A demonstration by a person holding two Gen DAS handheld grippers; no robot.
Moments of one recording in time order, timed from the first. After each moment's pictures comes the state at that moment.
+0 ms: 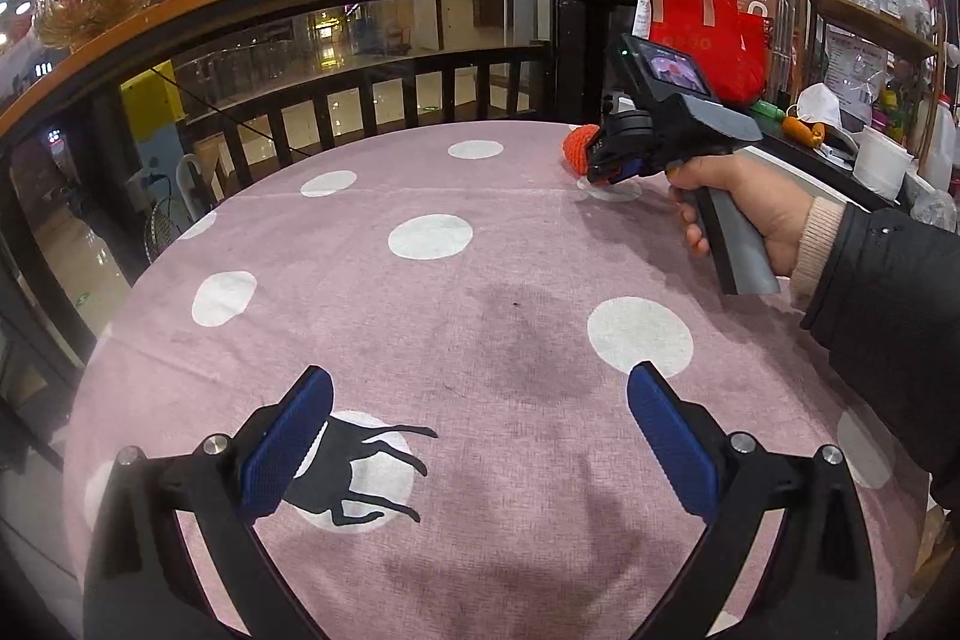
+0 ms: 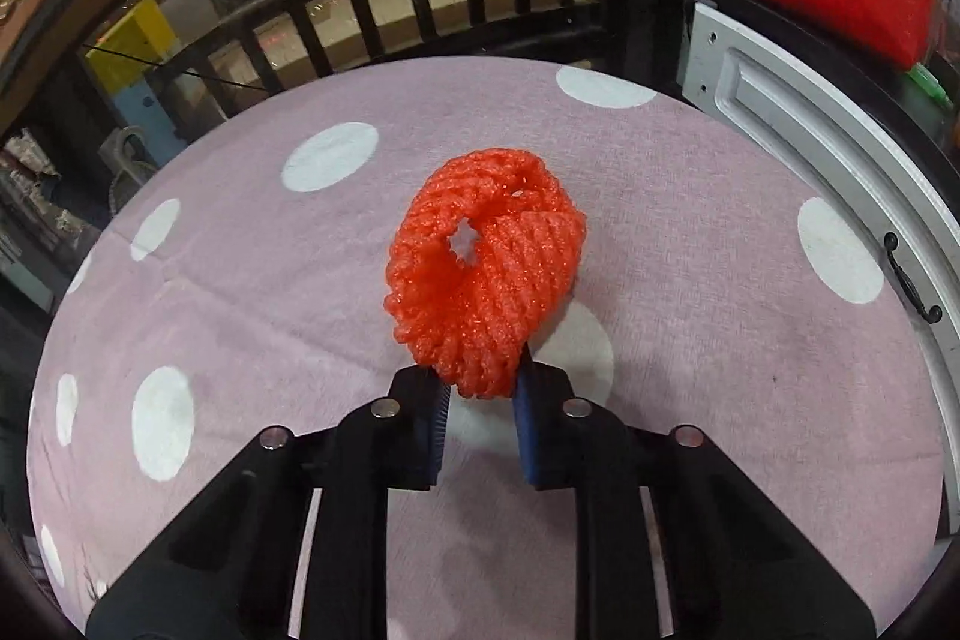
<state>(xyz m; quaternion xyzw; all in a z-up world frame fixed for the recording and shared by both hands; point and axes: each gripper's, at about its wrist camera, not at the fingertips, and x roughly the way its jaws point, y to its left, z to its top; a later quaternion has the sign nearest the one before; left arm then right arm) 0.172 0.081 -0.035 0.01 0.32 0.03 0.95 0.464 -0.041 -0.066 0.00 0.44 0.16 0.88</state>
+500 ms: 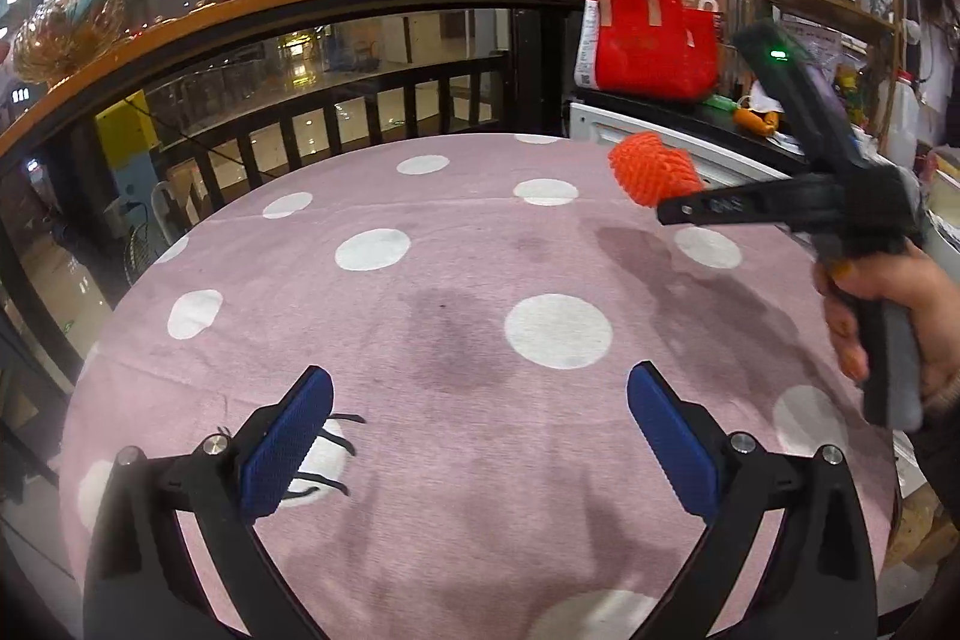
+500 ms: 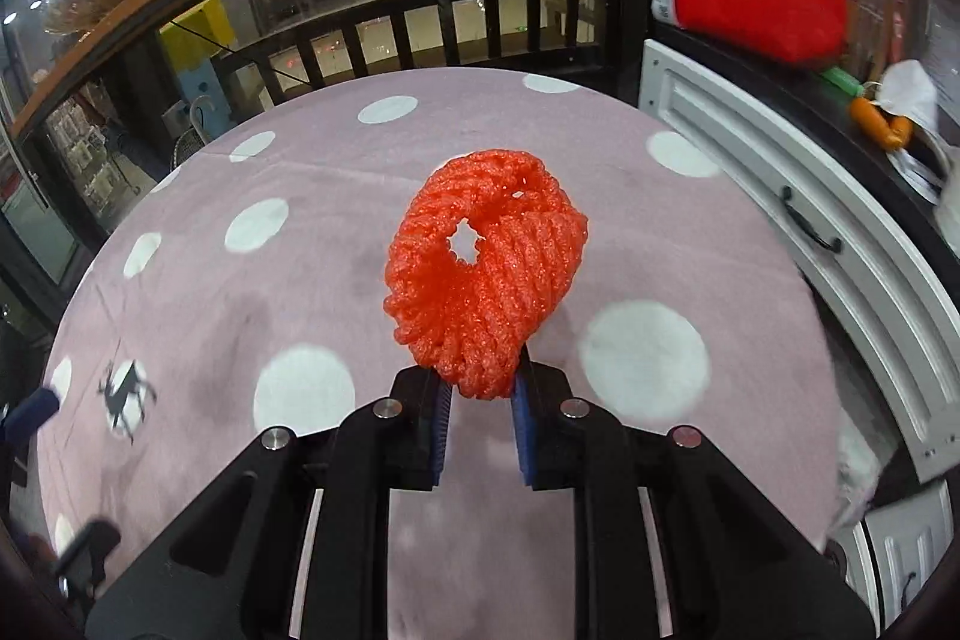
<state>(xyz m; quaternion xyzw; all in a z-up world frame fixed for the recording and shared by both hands) 0.150 0.040 -0.026 0.03 0.31 -0.01 0.95 0.286 -0.139 -0.029 -0.02 0.40 0.18 0.90</state>
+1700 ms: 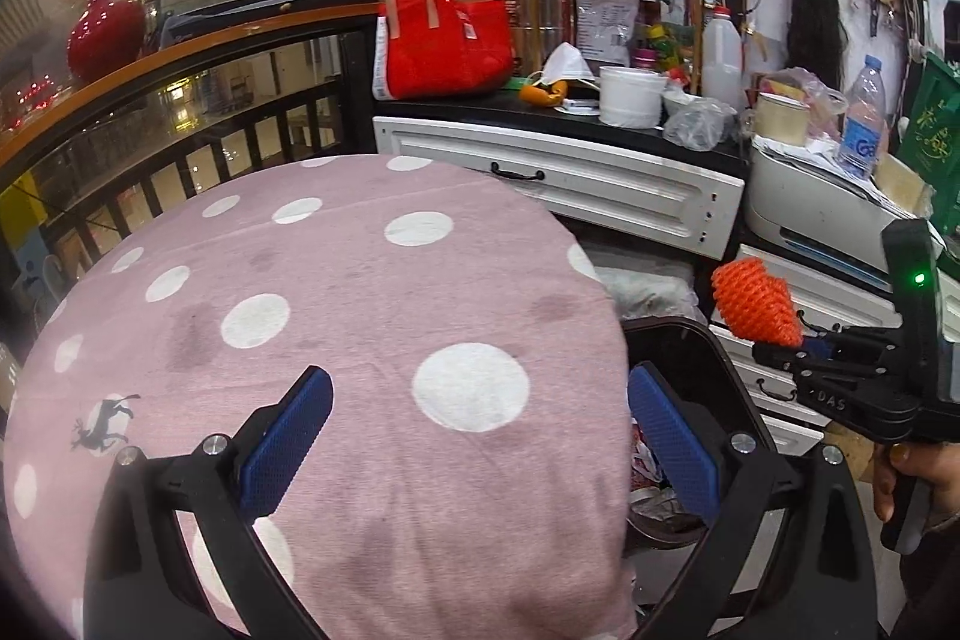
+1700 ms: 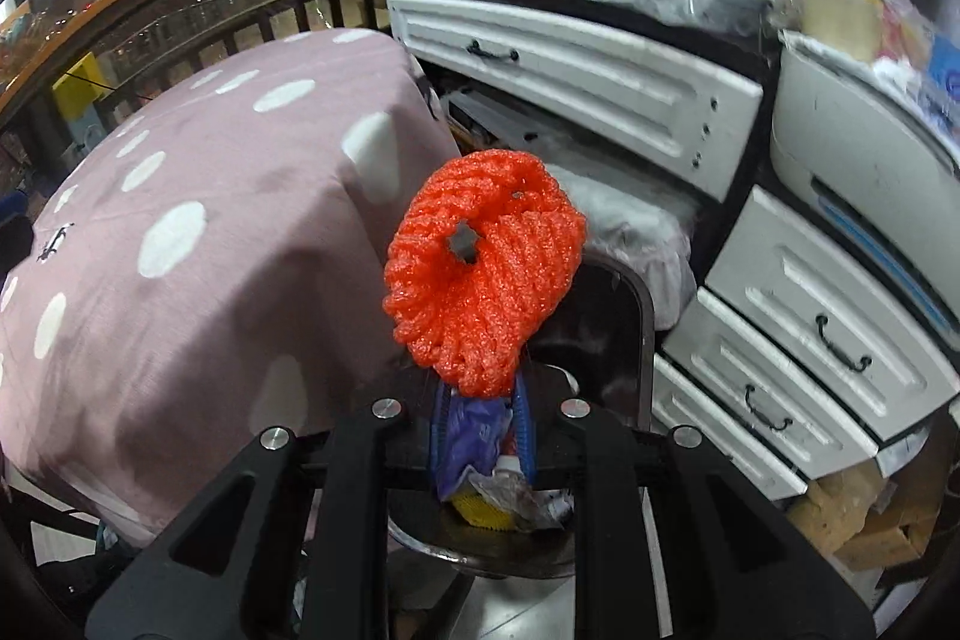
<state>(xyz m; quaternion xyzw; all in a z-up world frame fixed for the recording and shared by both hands) 0.070 -0.131 -0.022 0.08 0.30 -0.15 0.94 0.082 -0.369 -0.109 0.05 0.42 0.01 0.91</state>
